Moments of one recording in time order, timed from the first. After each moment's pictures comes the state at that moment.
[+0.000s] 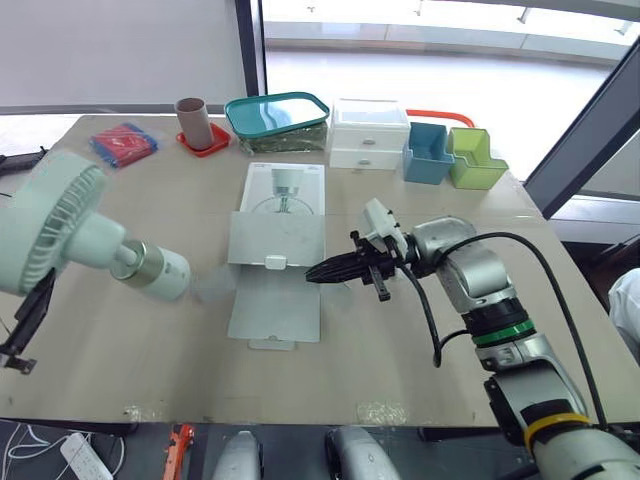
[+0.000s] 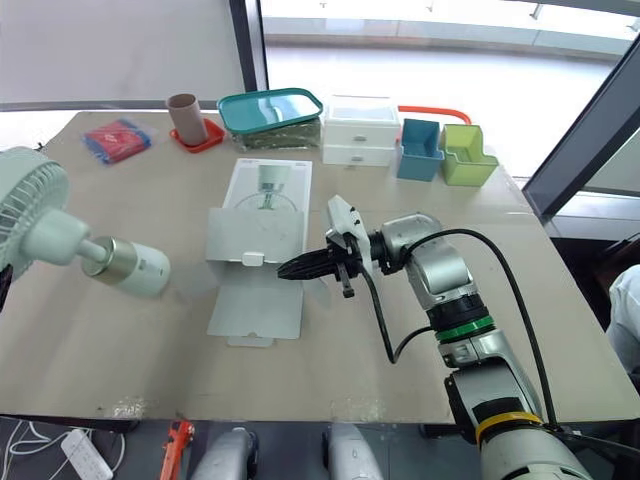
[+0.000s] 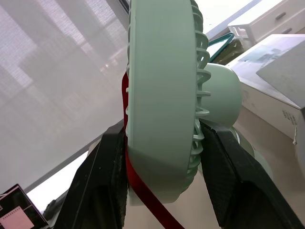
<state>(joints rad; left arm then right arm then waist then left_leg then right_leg) 0.57 0.54 0.86 -0.69 -0.51 -0.06 -0.49 -0.80 -0.46 0.24 0.21 0.36 0.28 1.46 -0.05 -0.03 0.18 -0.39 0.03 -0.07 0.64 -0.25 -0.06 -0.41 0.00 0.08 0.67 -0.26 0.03</state>
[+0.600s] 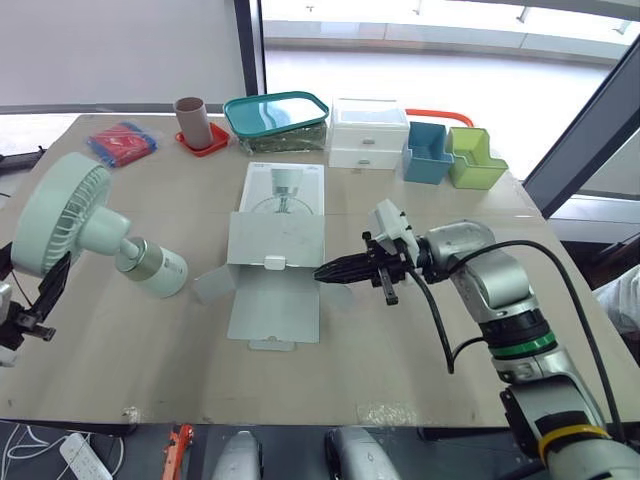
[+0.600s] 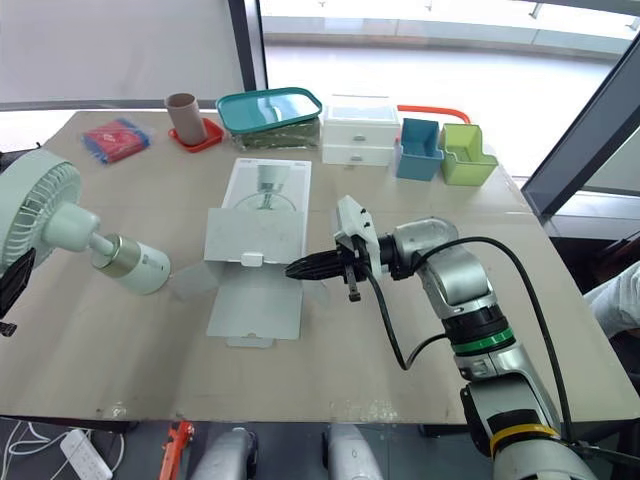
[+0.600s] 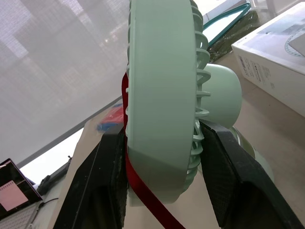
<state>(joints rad) 0.39 0.60 0.77 -0.64 -0.39 0.16 -0.46 -0.73 -0.52 0.21 0.07 0.39 0.36 1.38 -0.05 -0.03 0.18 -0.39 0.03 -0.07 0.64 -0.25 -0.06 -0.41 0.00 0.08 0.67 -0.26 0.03</state>
